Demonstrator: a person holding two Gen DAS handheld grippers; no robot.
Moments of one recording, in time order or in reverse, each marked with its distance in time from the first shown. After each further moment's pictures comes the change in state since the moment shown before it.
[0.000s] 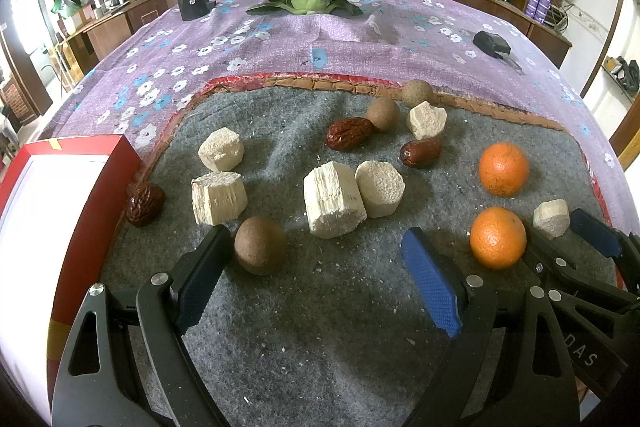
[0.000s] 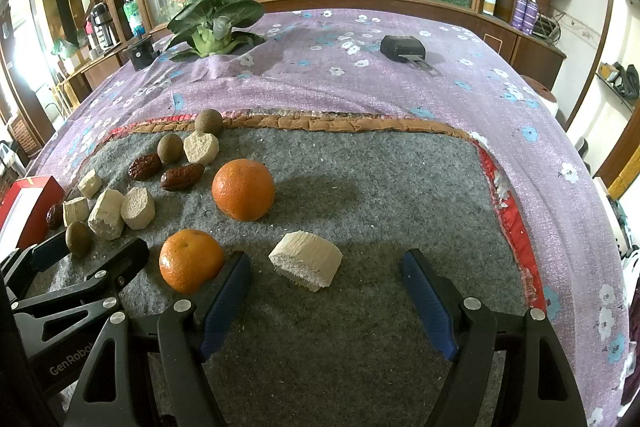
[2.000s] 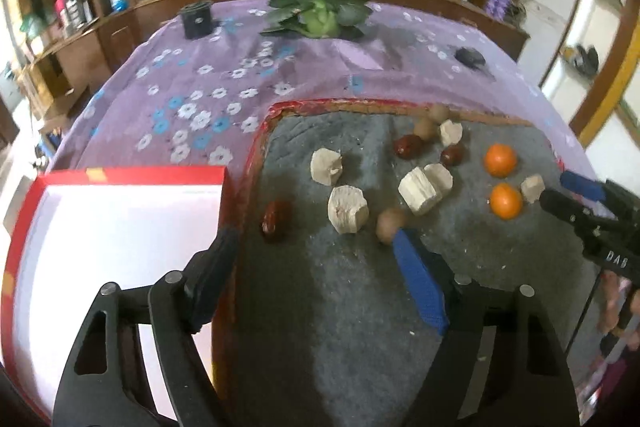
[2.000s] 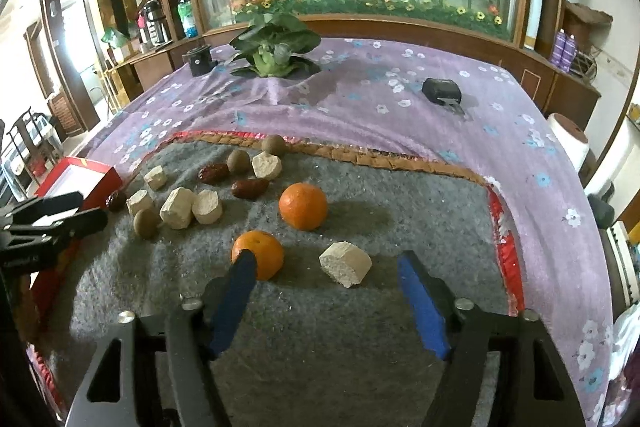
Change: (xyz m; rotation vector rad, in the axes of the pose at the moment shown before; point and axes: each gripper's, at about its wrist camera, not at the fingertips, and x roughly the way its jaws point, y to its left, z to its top) left arm -0.043 0.087 0.012 0.128 -0.003 -0.157; right arm -0.042 0.005 0.004 -0.117 -0.055 0.149
